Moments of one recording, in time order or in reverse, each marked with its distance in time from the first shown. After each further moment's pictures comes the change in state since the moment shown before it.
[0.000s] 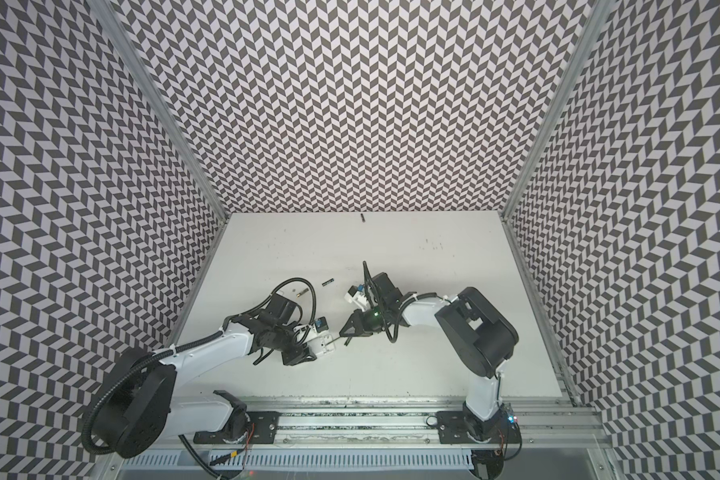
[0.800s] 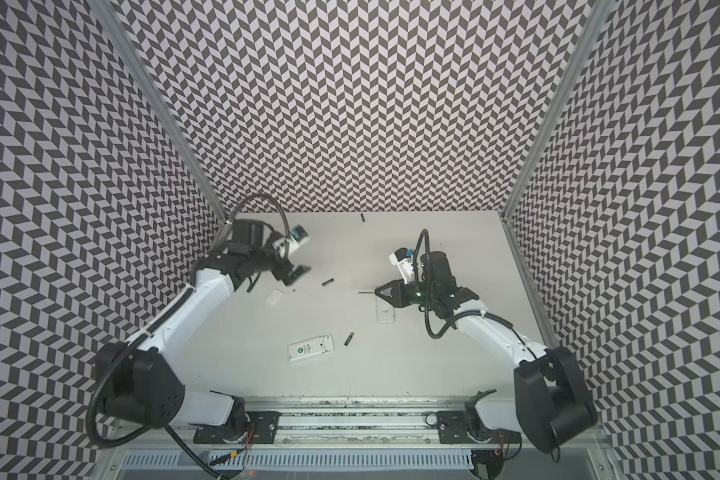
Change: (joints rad) left arm 0.381 0.248 0.813 -0.011 -0.069 -0.020; right arm -0.270 -0.538 -0.138 -0.074 0.166 -0.166
